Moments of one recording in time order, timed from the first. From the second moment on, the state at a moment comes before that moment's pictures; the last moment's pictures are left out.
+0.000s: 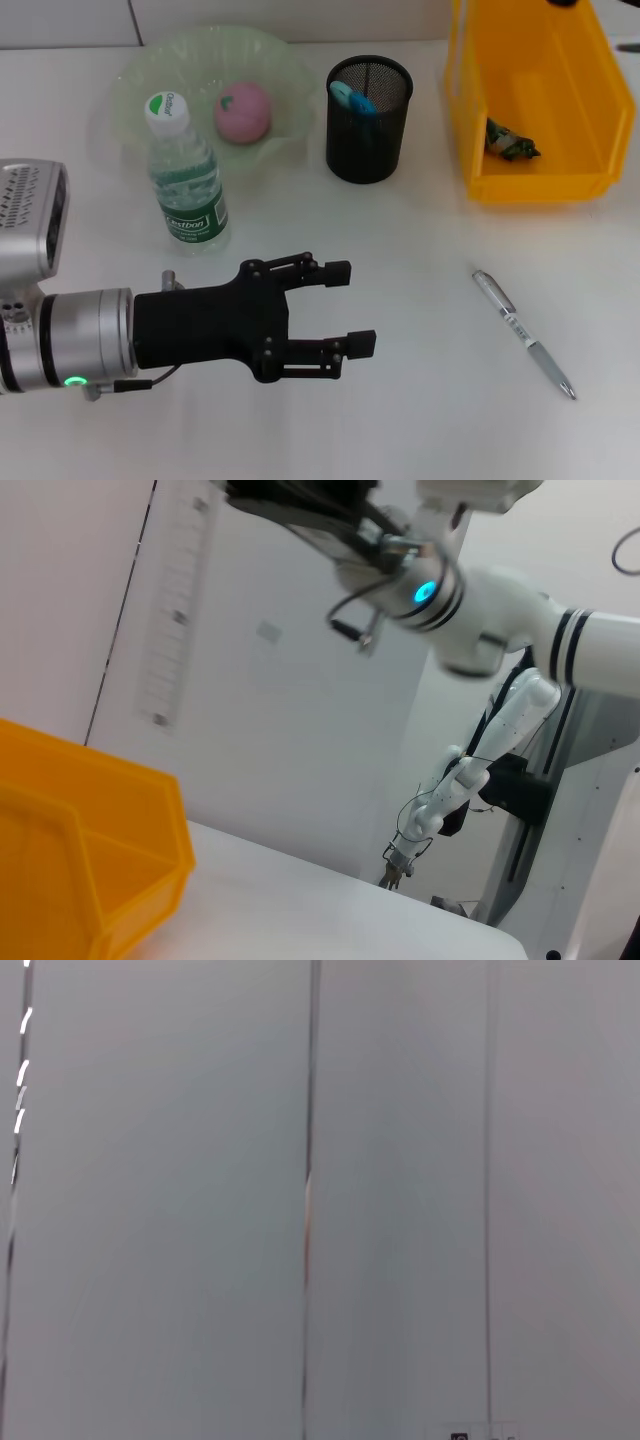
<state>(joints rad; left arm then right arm) -0.34 -2.06 1.43 0.61 1.35 1.55 -1.23 0.55 2.08 -0.80 -0.94 -1.48 -1.53 1.42</state>
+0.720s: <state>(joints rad) -0.32 -2.06 1.43 0.61 1.35 1.57 -1.22 0.89 2.09 -0.78 -0.07 -1.00 -1.16 0.67</state>
